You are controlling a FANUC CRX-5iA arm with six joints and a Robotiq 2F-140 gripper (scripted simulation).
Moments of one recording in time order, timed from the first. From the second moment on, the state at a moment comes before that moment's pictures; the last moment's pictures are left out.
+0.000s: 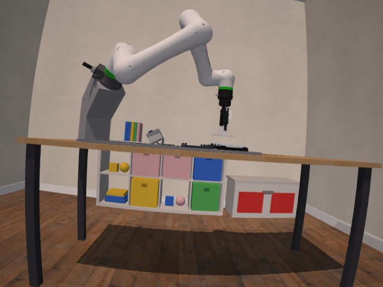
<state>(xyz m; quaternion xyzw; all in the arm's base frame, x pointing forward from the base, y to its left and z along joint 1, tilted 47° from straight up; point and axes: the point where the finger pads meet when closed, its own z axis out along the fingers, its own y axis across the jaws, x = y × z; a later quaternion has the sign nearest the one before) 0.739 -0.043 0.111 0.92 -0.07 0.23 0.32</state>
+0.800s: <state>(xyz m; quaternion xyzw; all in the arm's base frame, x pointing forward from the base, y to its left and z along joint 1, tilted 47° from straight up) 0.740 -0.045 0.108 0.91 -0.09 0.24 0.32</state>
